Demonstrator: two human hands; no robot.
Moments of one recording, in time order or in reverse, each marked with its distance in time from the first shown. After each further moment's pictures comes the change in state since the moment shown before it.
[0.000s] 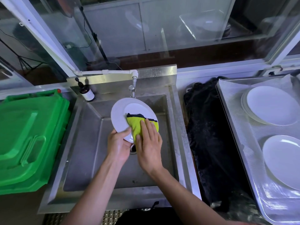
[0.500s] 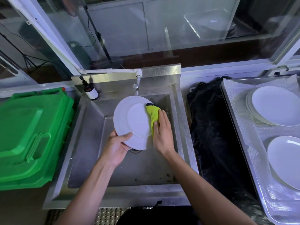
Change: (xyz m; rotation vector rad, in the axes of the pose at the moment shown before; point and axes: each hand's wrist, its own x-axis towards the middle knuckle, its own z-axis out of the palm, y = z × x) left_hand -0.001 0.013 -0.037 0.102 -0.146 -0.060; right_hand 0.045 0.028 -0.018 0.190 -0.005 0.140
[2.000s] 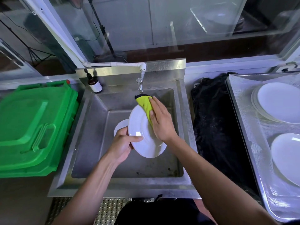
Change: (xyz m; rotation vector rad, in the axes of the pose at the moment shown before) left_hand -0.017 -0.008 0.001 0.325 -0.051 -0.063; right_hand 0.019 -0.011 -0.005 -0.121 -0.132 -0.300
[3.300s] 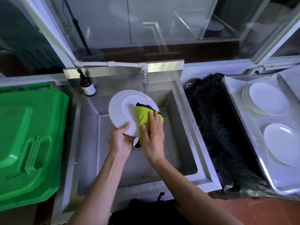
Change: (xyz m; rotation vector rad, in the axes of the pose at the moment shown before) left_hand 0.042 0.024 -0.095 -0.647 0.050 -0.063; right_hand -0.017 -0.095 0.129 0.053 0.299 0.358
